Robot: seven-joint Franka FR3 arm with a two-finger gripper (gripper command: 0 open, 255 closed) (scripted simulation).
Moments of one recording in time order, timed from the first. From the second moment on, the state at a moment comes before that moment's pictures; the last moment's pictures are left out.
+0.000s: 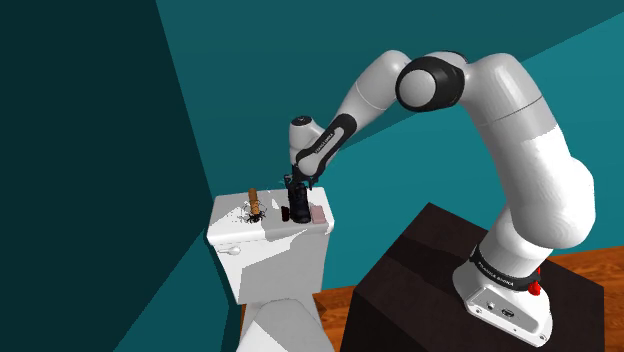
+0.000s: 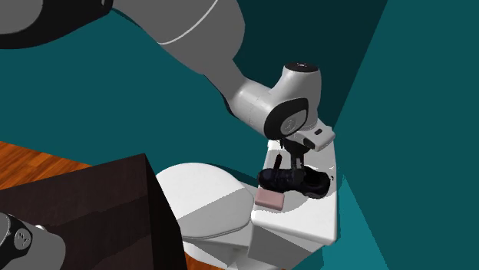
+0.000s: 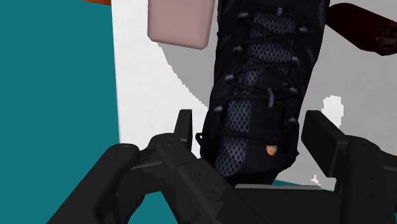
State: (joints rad) arm 0.03 0.78 0.03 -1.76 -0.26 2.63 0.75
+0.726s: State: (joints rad) arm 0.02 0.66 0.05 -1.80 -0.25 2.55 0.73
